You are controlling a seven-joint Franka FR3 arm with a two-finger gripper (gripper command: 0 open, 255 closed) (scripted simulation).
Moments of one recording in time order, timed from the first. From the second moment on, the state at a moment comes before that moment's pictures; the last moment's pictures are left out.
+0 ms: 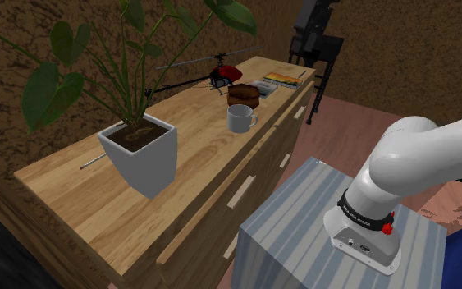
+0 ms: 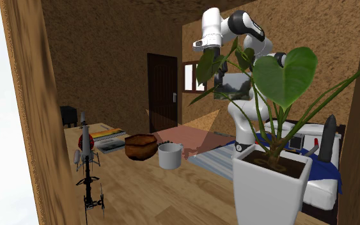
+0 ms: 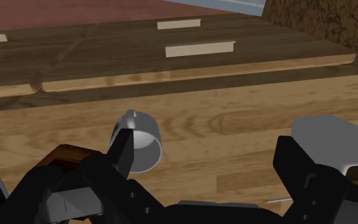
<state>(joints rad) 0.01 -0.82 -0.07 -2.27 0.11 1.52 -0.14</state>
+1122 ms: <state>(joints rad) -0.01 -0.42 -0.10 -2.34 0.06 1.94 -0.21</state>
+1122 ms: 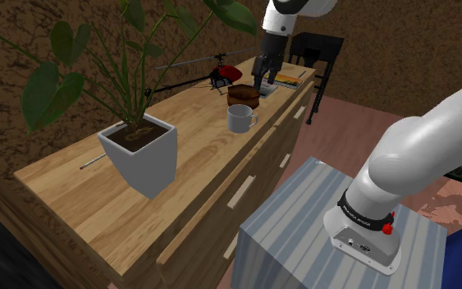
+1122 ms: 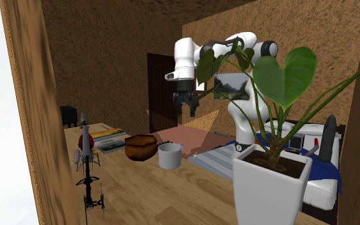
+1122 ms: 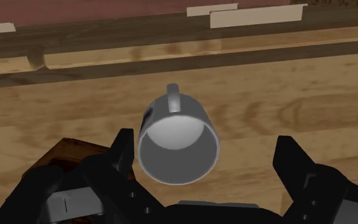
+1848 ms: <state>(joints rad) -0.02 -0.02 -0.13 -2.21 0.06 2.17 -0.26</state>
